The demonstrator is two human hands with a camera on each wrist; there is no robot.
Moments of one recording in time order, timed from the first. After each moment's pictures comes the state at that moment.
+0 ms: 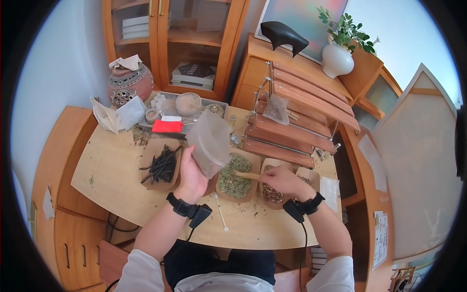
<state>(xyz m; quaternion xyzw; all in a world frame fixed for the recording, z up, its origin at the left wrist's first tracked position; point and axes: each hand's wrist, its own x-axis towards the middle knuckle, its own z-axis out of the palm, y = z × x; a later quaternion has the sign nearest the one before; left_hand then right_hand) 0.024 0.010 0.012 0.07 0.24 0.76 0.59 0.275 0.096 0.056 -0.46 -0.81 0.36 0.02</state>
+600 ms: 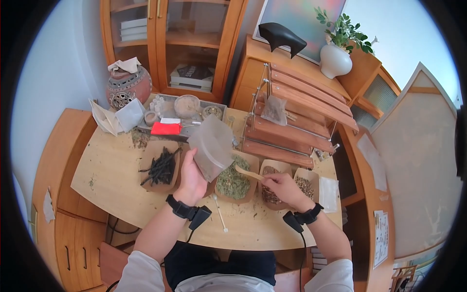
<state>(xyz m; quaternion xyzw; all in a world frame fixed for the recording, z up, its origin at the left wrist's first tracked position) 0.027 0.008 0.013 0.08 0.27 0.75 0.60 0.289 0.070 0.052 -0.49 -0.74 0.45 0.13</state>
